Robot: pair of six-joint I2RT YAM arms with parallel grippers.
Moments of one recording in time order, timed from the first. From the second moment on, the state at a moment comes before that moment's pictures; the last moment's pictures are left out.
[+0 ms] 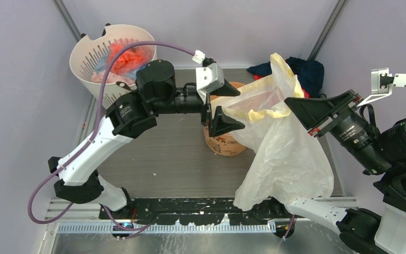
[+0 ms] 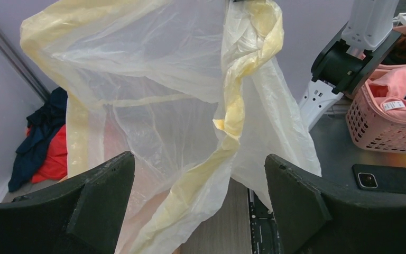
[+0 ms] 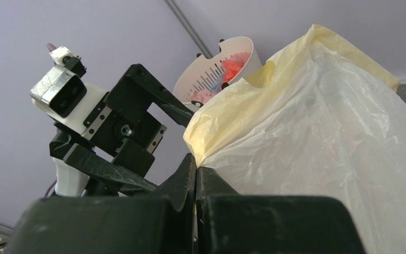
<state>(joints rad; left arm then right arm) -1.05 1.48 2.03 -0.55 0.47 0.07 0.73 0.89 1.97 -0.96 0.13 0.59</state>
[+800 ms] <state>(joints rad) -0.99 1.63 2.09 -0.55 0.66 -0.03 0.73 0.88 1.95 -0.94 0.10 0.61</state>
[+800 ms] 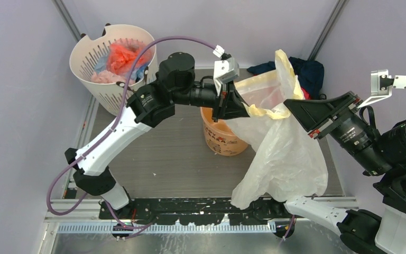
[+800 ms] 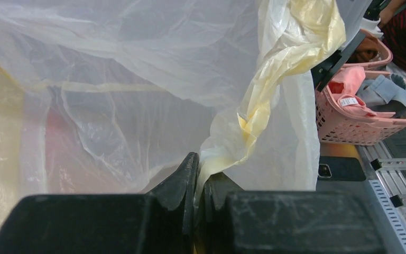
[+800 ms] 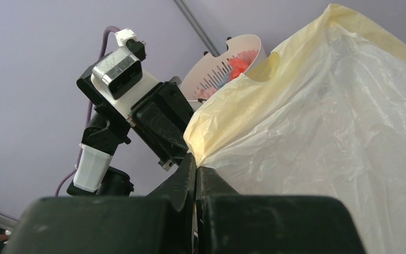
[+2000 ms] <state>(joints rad) -0.91 1.65 2.39 -0.42 0.73 -0.27 0.73 0.75 2.01 -1.09 0.24 0.58</state>
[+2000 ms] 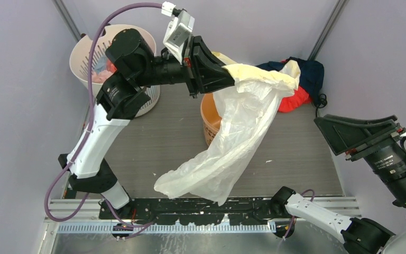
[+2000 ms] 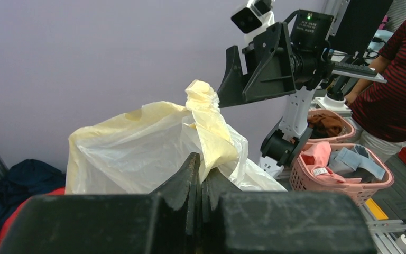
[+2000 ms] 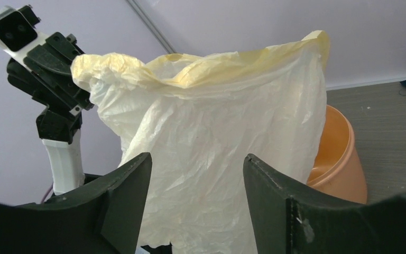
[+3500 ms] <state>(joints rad) -0.85 1.69 2.48 0.06 0.44 -0.42 0.73 0.67 1.47 -1.00 -0.32 0.55</state>
